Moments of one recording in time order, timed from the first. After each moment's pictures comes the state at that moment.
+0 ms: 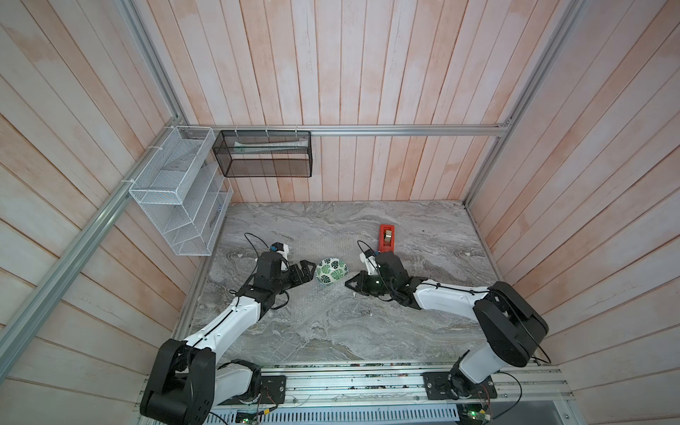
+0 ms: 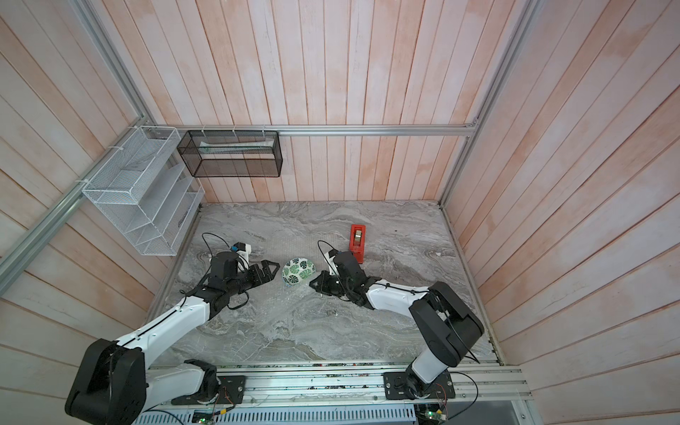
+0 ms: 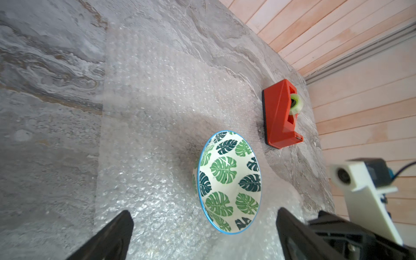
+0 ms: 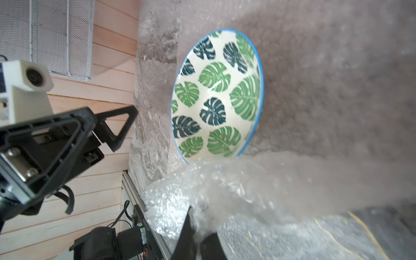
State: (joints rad) left arm -0.28 1.23 0.60 0.00 0.28 -0.60; right arm 0.72 1.63 0.81 0.21 -0.44 0.91
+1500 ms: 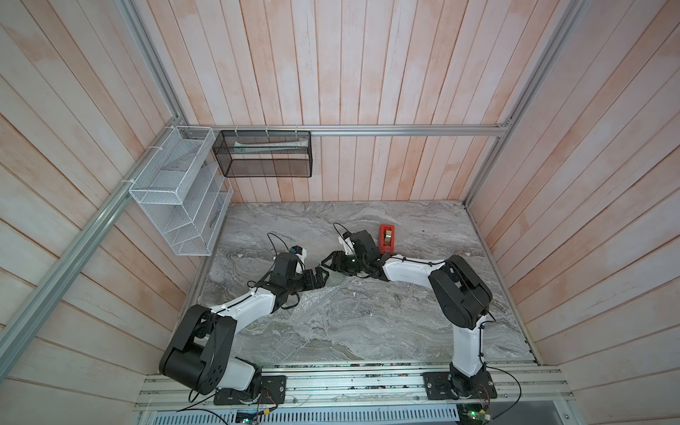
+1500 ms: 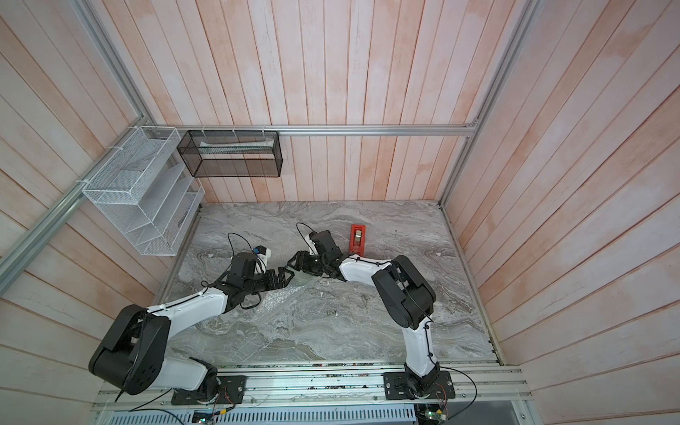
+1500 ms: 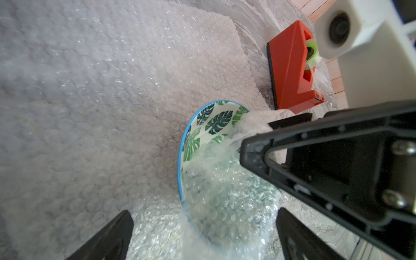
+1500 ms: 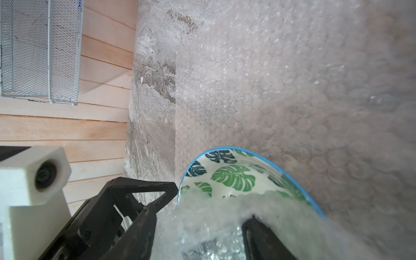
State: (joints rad) left arm -0.37 1.45 0.64 0.09 0.31 -0.52; right arm 0.72 1.99 1.24 0.09 -0.44 0.85
